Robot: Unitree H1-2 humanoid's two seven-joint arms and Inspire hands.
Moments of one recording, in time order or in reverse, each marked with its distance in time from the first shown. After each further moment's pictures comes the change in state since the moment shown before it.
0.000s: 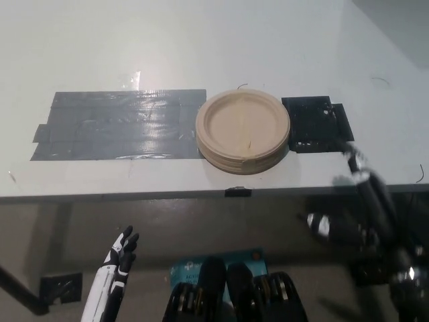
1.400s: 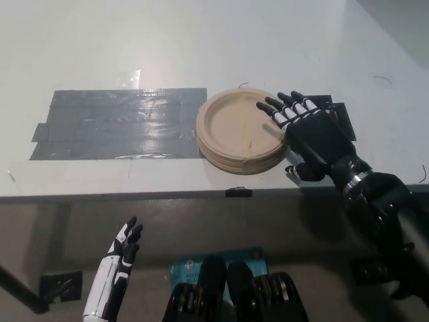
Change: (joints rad) left_arm -0.041 0.003 -0.008 0.000 0.003 0.006 -0.002; right_arm -0.408 -0.113 0.318 0.486 -0.499 0.001 0.000
